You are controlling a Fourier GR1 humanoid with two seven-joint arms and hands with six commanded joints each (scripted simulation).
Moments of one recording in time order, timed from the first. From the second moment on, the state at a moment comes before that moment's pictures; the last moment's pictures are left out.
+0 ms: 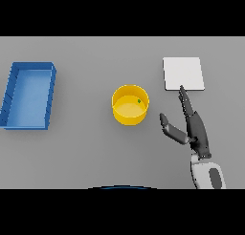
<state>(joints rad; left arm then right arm) -1.32 0.66 -0.50 -0.22 0.00 0.15 0.28 0.07 -0.05 0.14 -1.68 0.22 -0.01 -0.15</state>
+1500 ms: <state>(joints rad) -0.58 0.93 -0.65 -1.14 0.45 0.21 0.48 0.06 -0.06 0.14 -1.66 0.23 -0.02 -0.15</state>
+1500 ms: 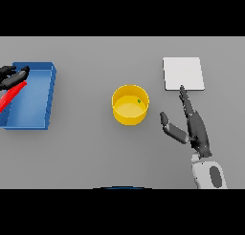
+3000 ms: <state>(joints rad) -0.57 0.89 -0.61 -1.13 0.44 0.29 0.35 -0.55 -0.41 0.65 -1.37 0.88 0.40 -0.20</state>
